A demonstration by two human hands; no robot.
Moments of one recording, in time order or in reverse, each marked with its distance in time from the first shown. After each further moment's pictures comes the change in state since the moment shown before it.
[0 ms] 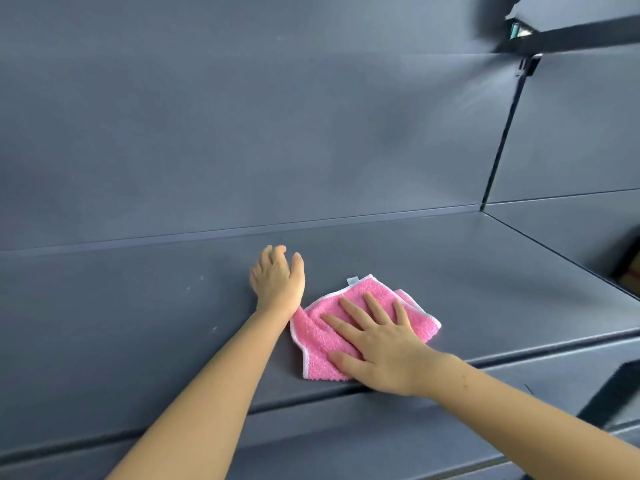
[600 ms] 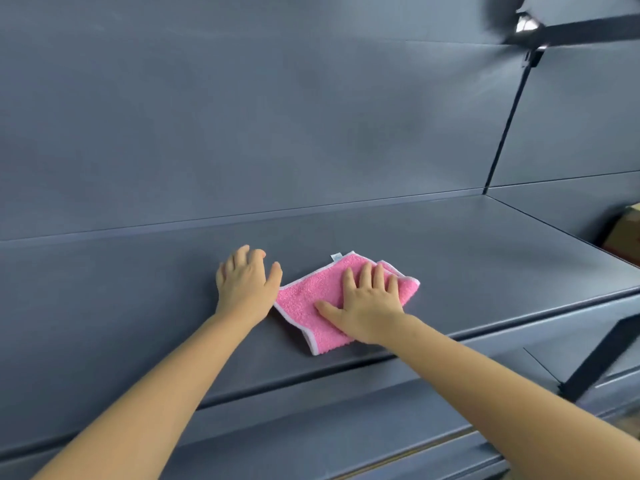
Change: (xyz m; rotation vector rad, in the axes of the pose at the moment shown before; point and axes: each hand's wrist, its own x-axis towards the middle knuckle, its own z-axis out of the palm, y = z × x) left_hand -0.005 -0.086 -0.087 0.286 -0.136 0.158; right_hand 0.054 -0.088 0.002 0.104 0.091 0.419
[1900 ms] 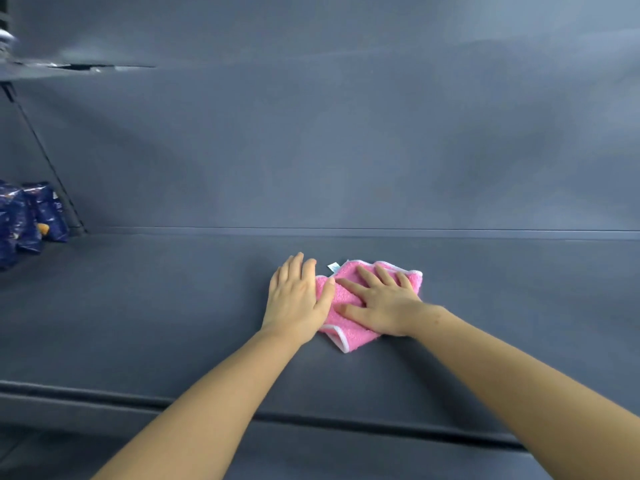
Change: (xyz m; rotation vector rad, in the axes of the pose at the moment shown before) left_hand -0.002 -0.005 -0.002 0.165 0.092 -0.076; right_hand 0.088 -0.030 -0.009 -0.081 -0.080 -0.560
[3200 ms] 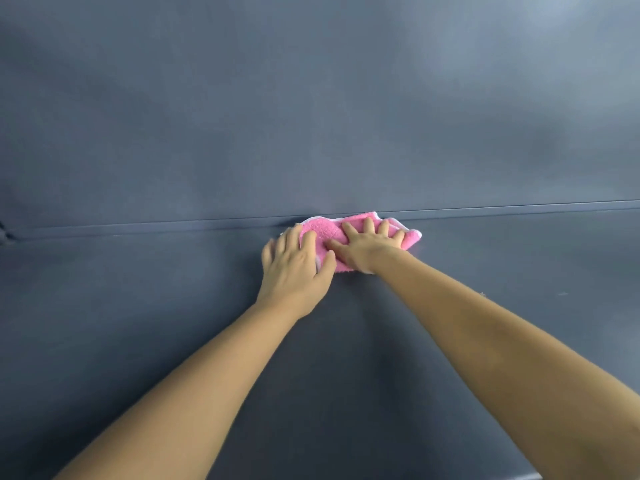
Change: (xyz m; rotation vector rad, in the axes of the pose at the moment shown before) left_hand 0.087 -0.149 -0.017 -0.111 -0.057 0.188; right_hand 0.167 -0.111 -0.016 0.011 0.048 0.530
